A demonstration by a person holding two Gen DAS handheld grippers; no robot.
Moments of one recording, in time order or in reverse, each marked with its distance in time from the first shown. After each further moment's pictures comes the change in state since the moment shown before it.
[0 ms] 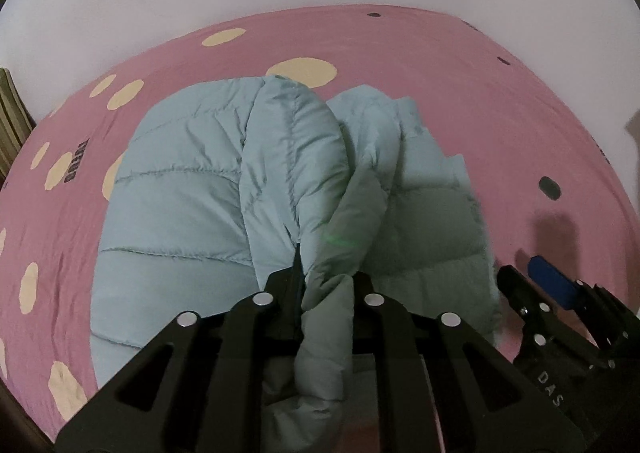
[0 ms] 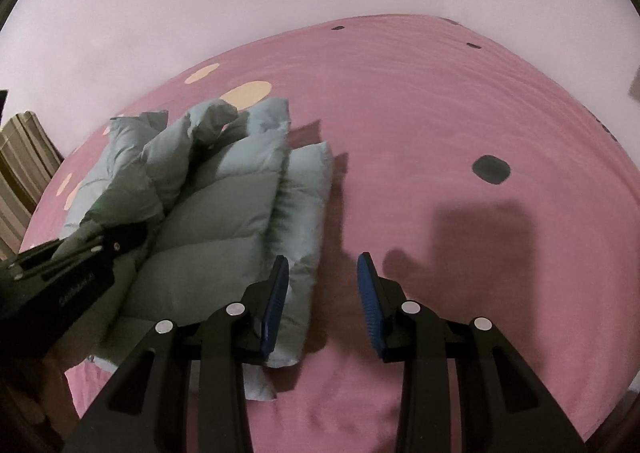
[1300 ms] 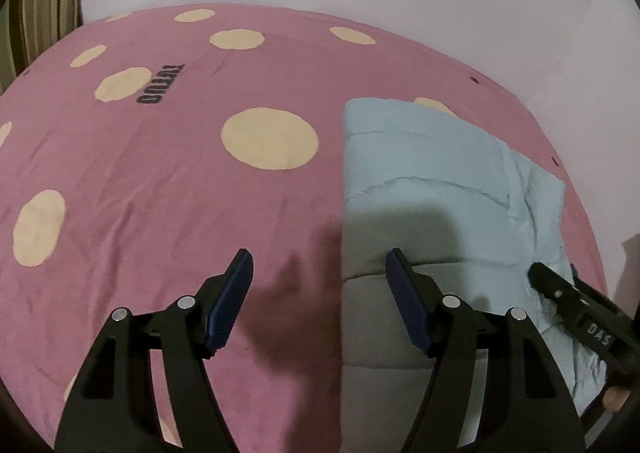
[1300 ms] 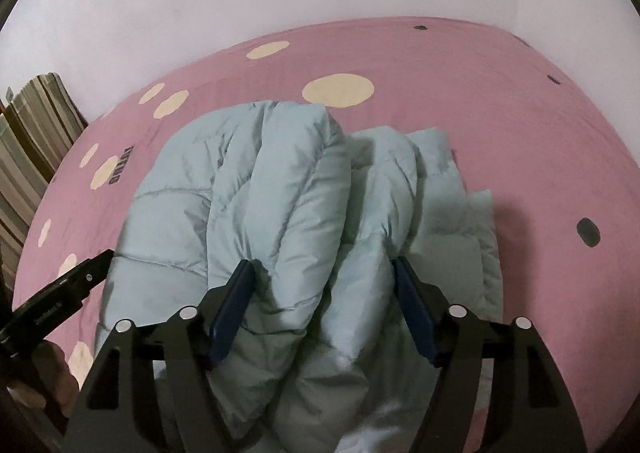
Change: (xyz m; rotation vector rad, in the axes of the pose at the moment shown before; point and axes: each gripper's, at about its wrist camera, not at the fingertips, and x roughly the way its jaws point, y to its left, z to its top) left arm -0.002 0.205 -0.017 -0.352 -0.033 -0.076; right arm 0.021 0.118 0.036 -0.114 0.068 0.069
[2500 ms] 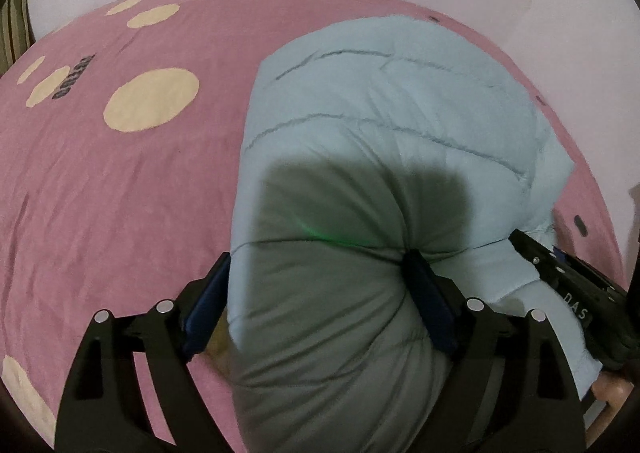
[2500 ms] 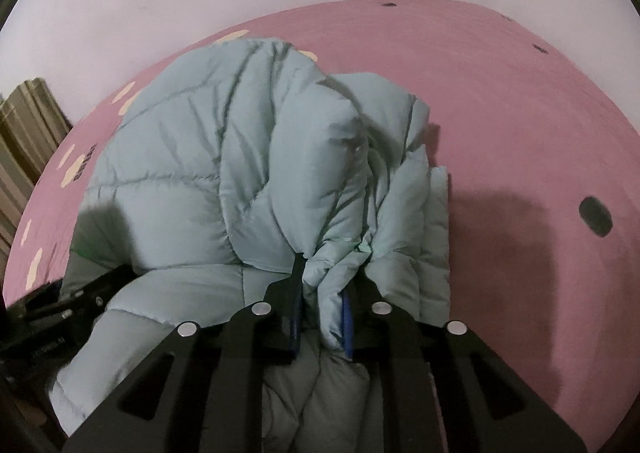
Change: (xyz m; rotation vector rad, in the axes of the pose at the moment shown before) left arm 0.064 -0.088 -0.039 0.129 0.081 -0.032; right arm 0.043 -0.071 -0.020 0.004 0.001 -0.012
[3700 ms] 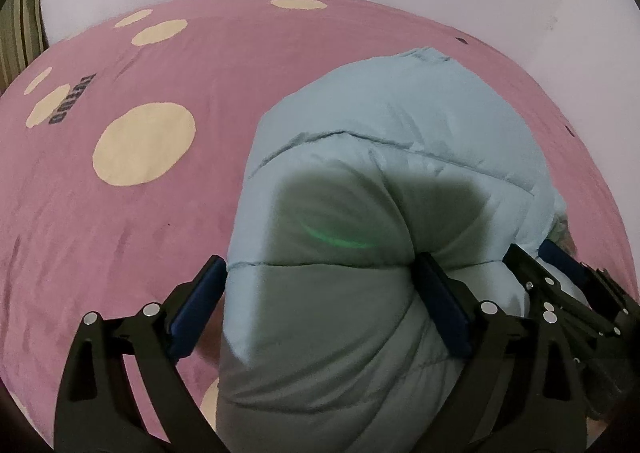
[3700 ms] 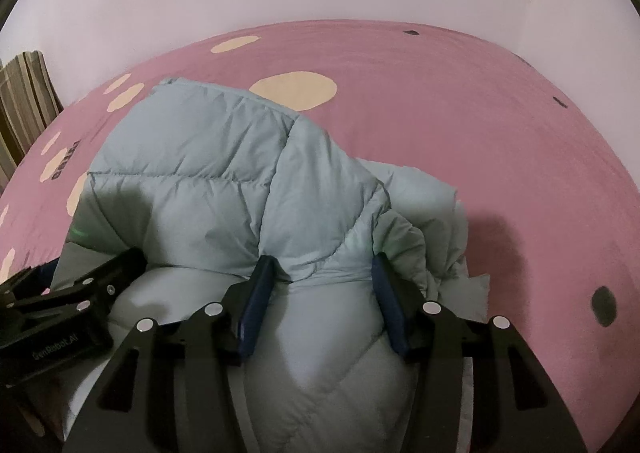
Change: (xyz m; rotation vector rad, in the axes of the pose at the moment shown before) left arm 0.044 -0.004 0.037 -0.045 -0.057 0.085; right arm 0.032 0.029 0.032 -0.092 -0.059 -0.079
